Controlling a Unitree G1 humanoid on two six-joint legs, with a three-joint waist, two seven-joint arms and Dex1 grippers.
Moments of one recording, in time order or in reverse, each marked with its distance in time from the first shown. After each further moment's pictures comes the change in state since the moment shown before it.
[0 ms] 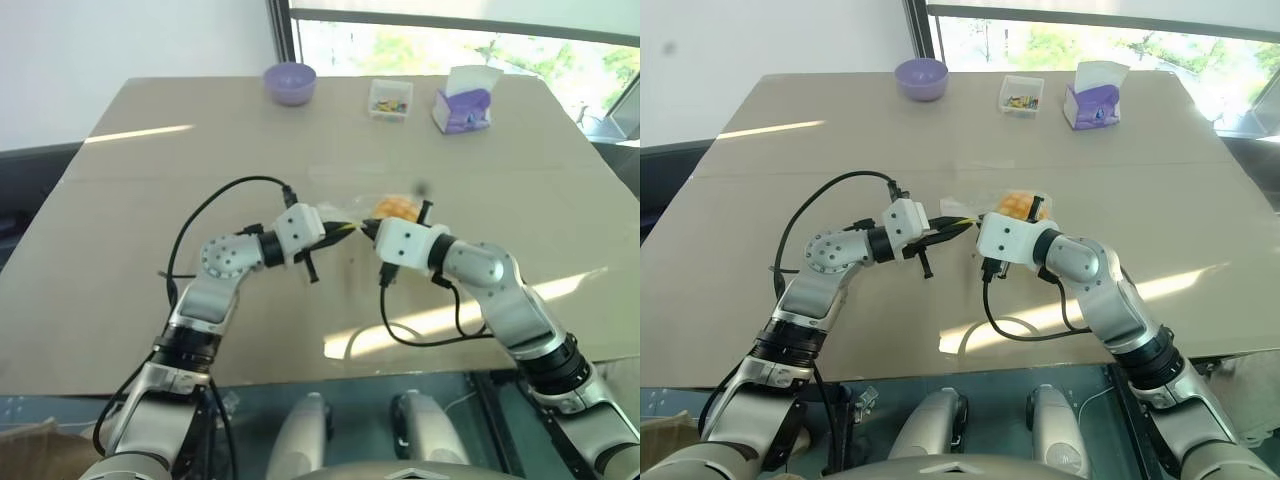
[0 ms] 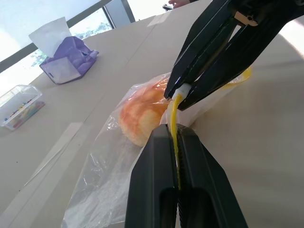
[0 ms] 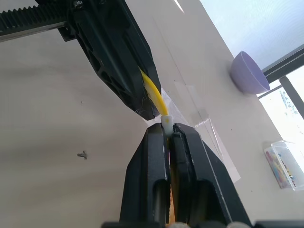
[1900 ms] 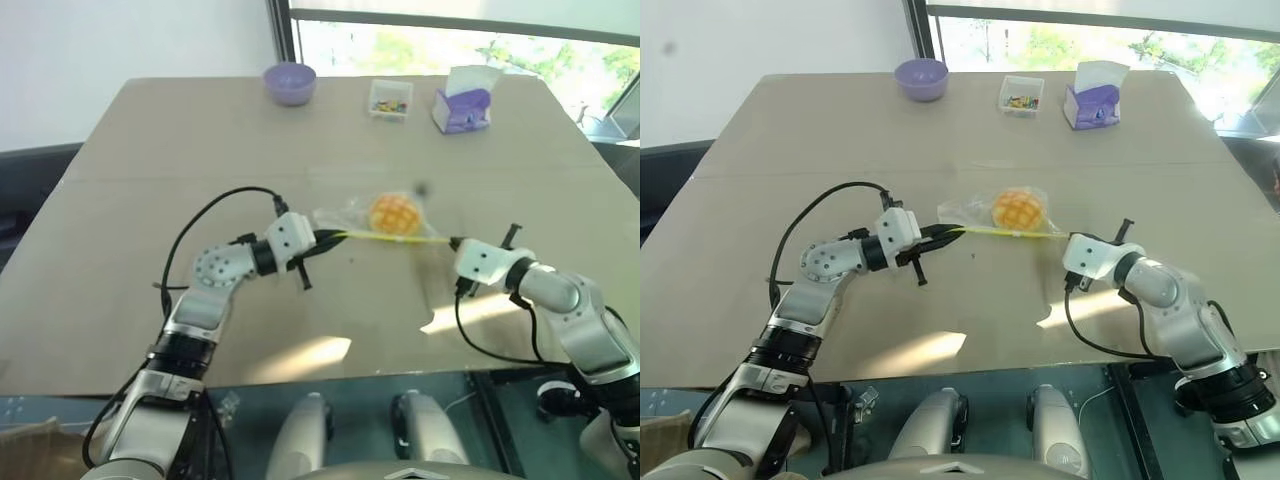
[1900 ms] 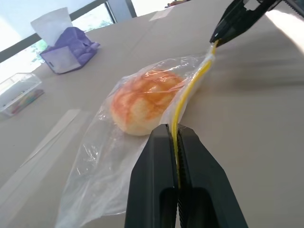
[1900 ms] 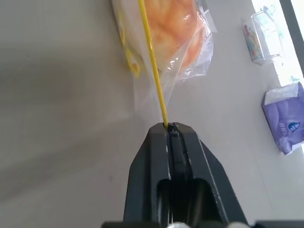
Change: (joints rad) left arm 0.040 0.023 0.032 0.061 -0.041 -0.067 -0.001; right arm 0.258 -0.320 -0.182 0.089 0.010 -0.114 -0.107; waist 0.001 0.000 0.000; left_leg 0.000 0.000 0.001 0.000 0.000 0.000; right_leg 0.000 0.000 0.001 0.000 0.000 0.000
